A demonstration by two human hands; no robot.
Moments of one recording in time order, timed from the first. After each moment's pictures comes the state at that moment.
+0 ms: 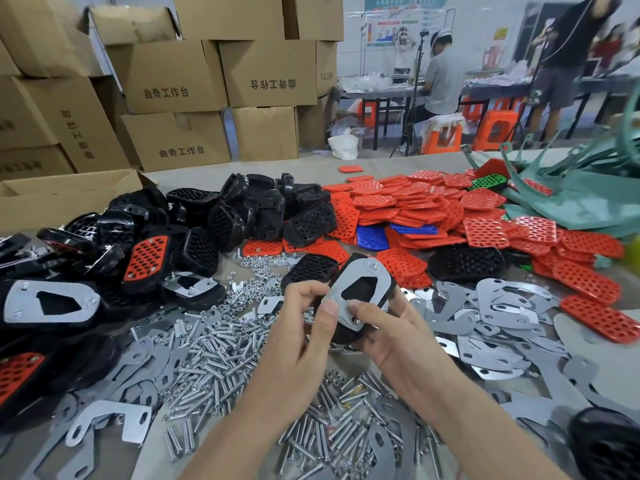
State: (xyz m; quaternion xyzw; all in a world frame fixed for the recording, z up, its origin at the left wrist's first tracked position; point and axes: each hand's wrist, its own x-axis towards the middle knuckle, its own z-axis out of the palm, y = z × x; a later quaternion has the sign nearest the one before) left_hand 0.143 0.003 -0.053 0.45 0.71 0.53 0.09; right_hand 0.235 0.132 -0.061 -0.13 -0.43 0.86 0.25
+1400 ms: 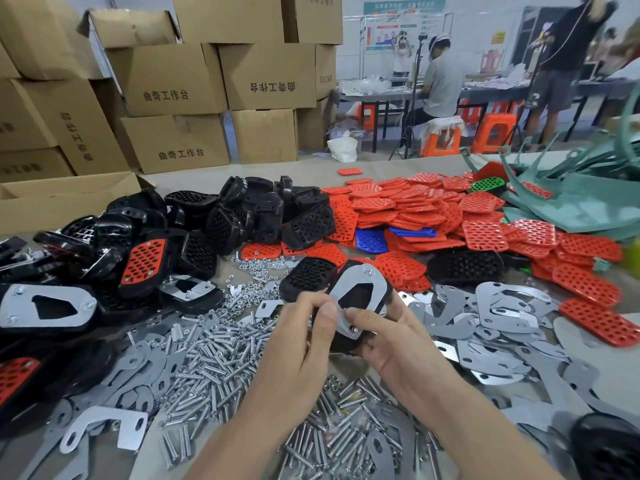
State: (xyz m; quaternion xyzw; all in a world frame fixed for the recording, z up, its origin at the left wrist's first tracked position) left_hand 0.138 0.009 -0.060 0.47 0.73 0.50 0.06; right_hand 0.234 0.134 -0.063 -0.13 -0.43 0.86 0.24
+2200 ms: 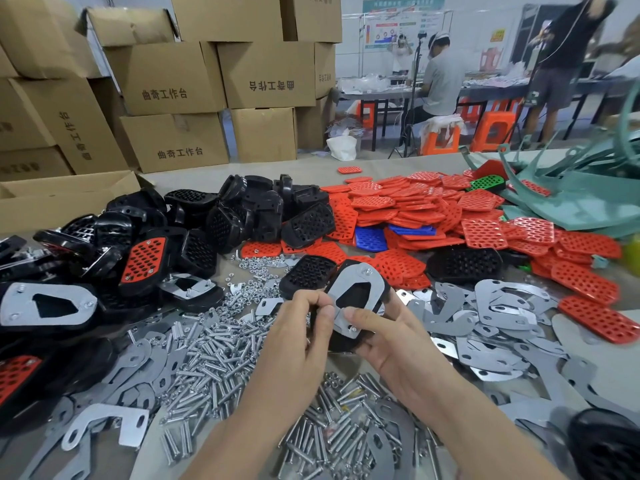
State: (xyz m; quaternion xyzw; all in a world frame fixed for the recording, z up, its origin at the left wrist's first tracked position) left_hand 0.134 0.010 -0.065 0.46 0.74 0.49 0.05; right_hand 0.235 0.132 -0.062 -0.14 -0.45 0.85 0.23
